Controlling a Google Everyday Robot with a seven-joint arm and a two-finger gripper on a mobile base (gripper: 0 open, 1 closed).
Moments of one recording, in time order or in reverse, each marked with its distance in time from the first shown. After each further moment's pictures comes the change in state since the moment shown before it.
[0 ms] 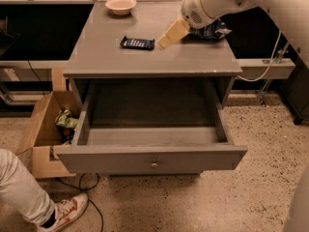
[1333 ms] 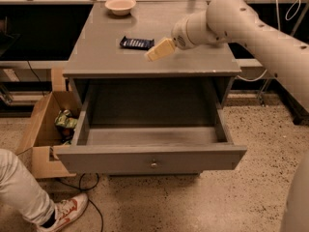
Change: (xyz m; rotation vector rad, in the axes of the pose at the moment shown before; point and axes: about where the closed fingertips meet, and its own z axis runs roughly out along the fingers) arm 0.021 0.005 0.076 0.059 -0.107 0.131
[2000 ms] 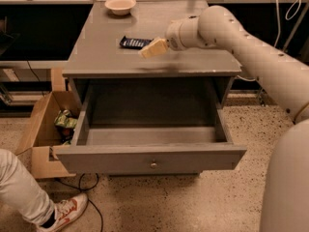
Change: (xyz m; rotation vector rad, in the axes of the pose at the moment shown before) arm 0.001 -0.021 0.041 0.026 -0.100 0.020
